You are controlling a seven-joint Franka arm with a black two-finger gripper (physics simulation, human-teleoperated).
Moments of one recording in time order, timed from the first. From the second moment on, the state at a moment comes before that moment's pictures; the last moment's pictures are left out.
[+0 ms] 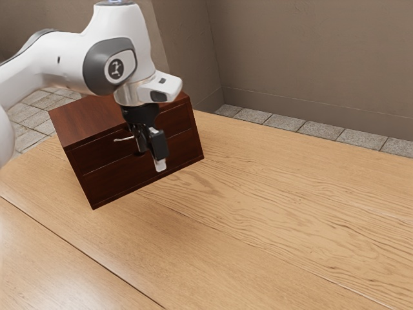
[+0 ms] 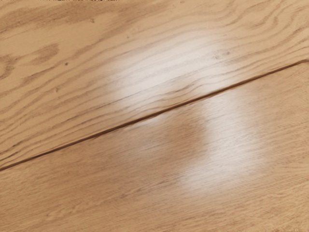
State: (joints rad) arm -0.06 0.19 0.22 -1.40 0.03 1.56 0.52
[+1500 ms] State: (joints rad) arm 0.07 0.33 0.22 -1.31 0.08 1.82 0.73
